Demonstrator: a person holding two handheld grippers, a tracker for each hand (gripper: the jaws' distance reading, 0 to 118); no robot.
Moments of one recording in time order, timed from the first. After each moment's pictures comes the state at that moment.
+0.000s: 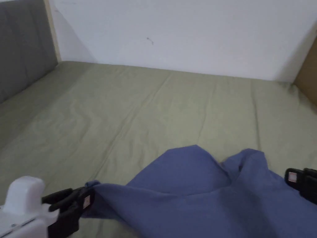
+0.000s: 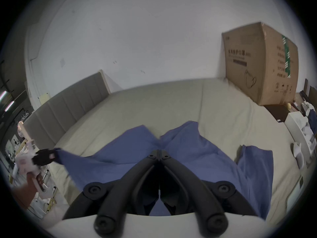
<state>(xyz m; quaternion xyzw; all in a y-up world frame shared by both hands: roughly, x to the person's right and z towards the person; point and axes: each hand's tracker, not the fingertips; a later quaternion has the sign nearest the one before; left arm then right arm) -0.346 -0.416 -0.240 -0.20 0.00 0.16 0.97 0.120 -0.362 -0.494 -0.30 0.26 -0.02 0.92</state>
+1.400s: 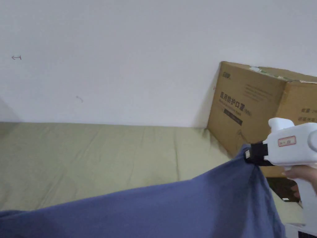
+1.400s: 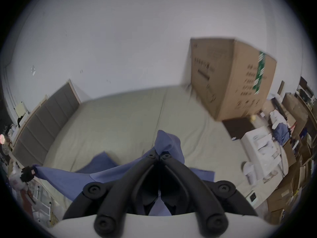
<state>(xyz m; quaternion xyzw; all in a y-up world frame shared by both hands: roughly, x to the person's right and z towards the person) -0.326 -0.263 -0.250 -0.21 0.01 0.14 0.97 0.218 -0.167 -0.515 -0.29 0.13 -0.01 0.95</state>
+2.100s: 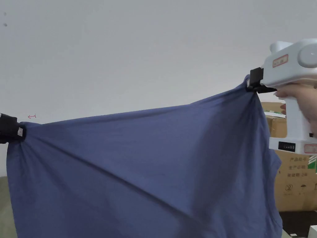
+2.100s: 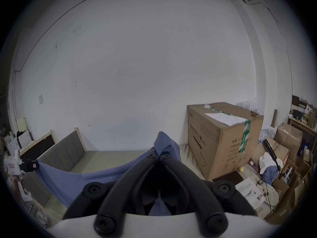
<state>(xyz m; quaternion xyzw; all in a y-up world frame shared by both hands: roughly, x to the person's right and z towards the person) -0.363 -0.024 -0.358 -0.18 0.05 0.08 0.98 0.206 0.068 -0.537 -0.11 0.12 -0.03 0.99</state>
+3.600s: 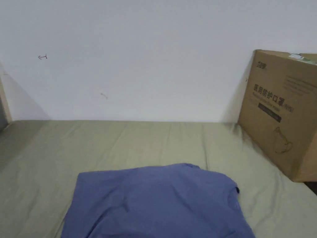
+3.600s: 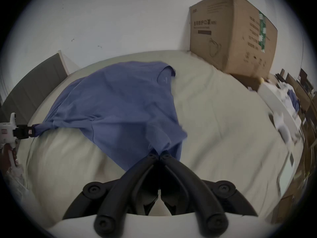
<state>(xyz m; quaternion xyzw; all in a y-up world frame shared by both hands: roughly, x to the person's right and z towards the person) -0.348 -0.465 -0.350 -0.38 0.03 0.10 0.92 0.207 -0.463 -0.466 -0.38 0.12 0.02 0.92</state>
